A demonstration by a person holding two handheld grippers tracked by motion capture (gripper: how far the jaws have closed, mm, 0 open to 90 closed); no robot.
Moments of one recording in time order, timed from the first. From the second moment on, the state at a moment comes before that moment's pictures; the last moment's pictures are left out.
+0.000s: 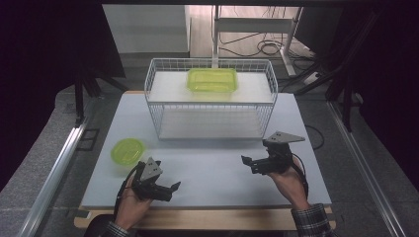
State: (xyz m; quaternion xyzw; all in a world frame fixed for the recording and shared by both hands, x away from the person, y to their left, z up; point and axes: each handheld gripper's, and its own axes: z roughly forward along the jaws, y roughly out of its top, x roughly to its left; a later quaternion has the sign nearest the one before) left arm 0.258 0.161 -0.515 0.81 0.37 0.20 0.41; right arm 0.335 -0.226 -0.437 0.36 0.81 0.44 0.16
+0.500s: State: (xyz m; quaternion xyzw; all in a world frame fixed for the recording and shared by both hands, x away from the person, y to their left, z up) left arm 0.260 0.164 -0.515 0.81 0.37 0.20 0.41; right arm 0.320 -0.246 -0.463 0.38 0.80 0.44 0.17
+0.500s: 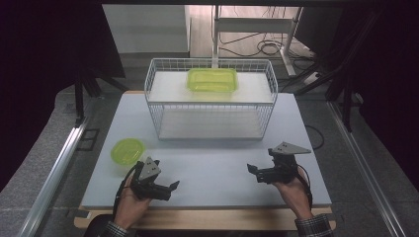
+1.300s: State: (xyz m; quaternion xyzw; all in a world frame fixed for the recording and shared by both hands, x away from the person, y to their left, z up) left arm 0.264 0.170 -0.504 0.81 0.38 0.20 0.41; right arm 0.317 -0.258 -0.492 0.39 0.81 0.41 0.17
